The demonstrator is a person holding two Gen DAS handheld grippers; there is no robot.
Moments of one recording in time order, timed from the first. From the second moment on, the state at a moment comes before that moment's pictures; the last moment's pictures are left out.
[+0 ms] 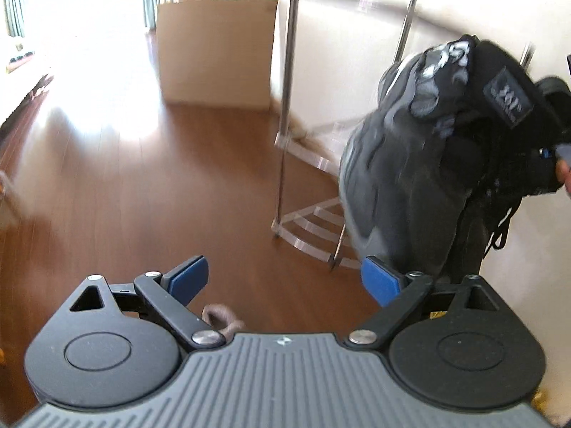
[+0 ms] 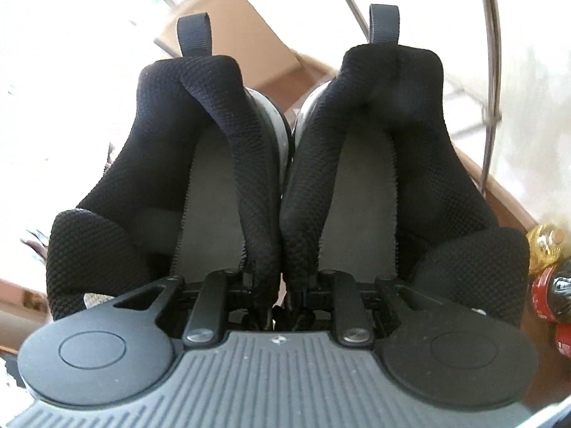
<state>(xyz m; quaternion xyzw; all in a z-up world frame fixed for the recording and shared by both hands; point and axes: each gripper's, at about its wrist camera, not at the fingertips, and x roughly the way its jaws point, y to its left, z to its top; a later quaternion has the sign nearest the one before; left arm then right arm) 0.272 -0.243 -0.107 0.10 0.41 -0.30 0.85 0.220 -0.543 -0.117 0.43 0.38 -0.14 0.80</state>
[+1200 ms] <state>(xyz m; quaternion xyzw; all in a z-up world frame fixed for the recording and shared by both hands) 0.340 -0.394 -0.028 0.17 0.31 -0.33 0.87 0.381 -0.668 0.125 0.15 0.28 -0.23 0.92</state>
